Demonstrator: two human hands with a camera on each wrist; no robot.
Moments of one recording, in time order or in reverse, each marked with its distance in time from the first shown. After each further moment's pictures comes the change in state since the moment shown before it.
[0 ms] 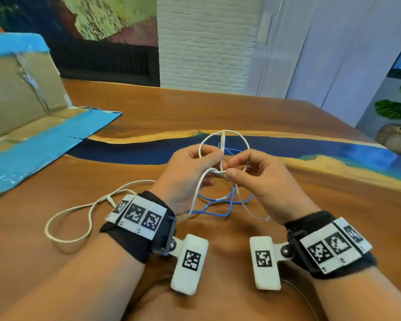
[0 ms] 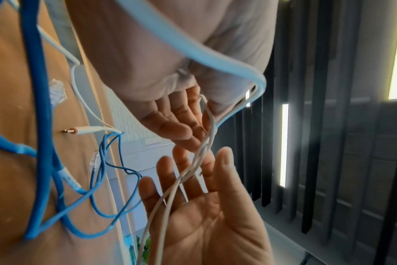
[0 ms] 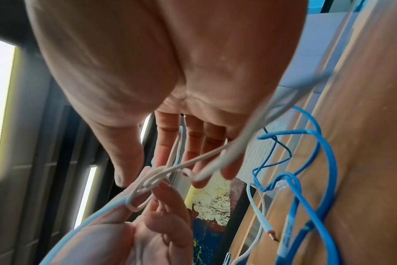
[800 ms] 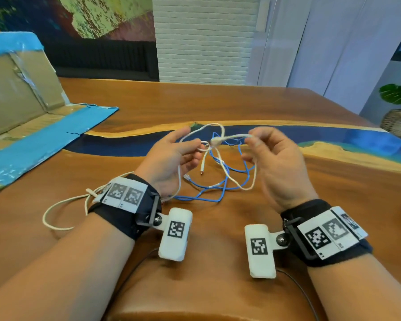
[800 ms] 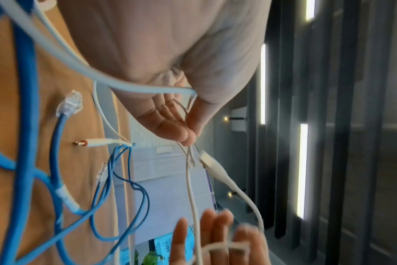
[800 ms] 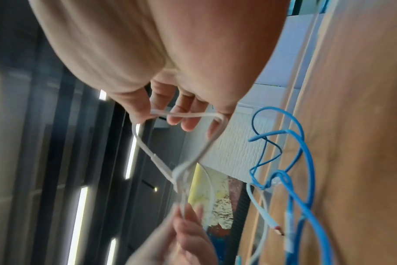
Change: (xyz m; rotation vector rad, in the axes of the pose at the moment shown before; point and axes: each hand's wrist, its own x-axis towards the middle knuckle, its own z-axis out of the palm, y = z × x) left_hand 0.010 0.000 -0.010 -0.185 0.156 -0.104; right_hand -0.004 0.013 -0.008 0.331 0.297 -0.090
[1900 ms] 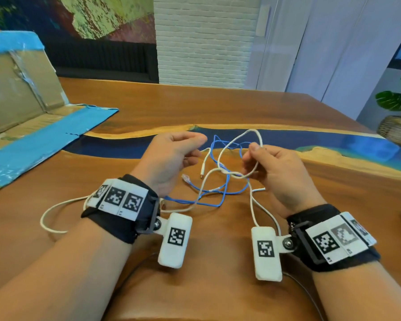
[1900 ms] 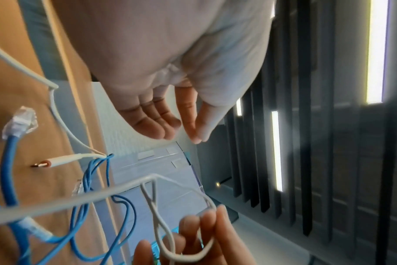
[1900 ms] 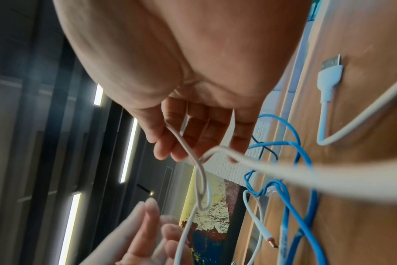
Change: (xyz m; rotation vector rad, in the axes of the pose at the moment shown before) left_hand -0.002 0.007 0.000 0.212 0.004 0.158; right_hand -0.001 -0.008 -0.009 -0.130 -0.085 0.216
